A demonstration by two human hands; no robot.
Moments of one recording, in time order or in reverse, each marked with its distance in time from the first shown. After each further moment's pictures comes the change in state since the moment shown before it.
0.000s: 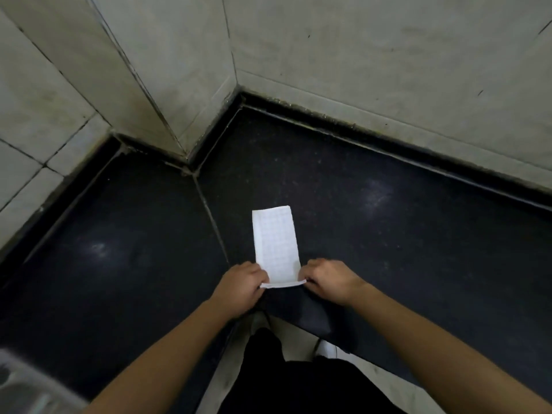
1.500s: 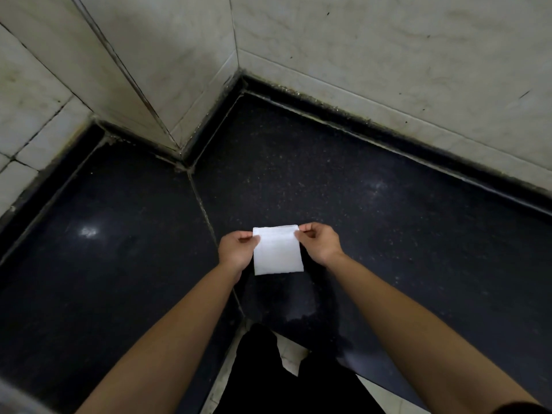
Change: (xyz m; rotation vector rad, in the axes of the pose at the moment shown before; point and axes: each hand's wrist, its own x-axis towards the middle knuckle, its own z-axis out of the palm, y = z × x) left_hand 0.091 -0.037 -0.002 -1.011 0.290 -1.057; right_hand 0.105 0.013 -0.015 0.943 0.323 0.684
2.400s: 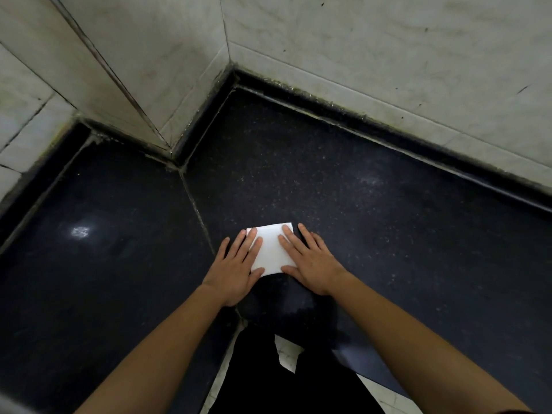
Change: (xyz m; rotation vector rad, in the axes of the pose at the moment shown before) left_hand 0.000 -0.050 -0.025 1.337 -0.259 0.885; right_hand -0.016 0.040 0.001 -1.132 -0.260 -0.673
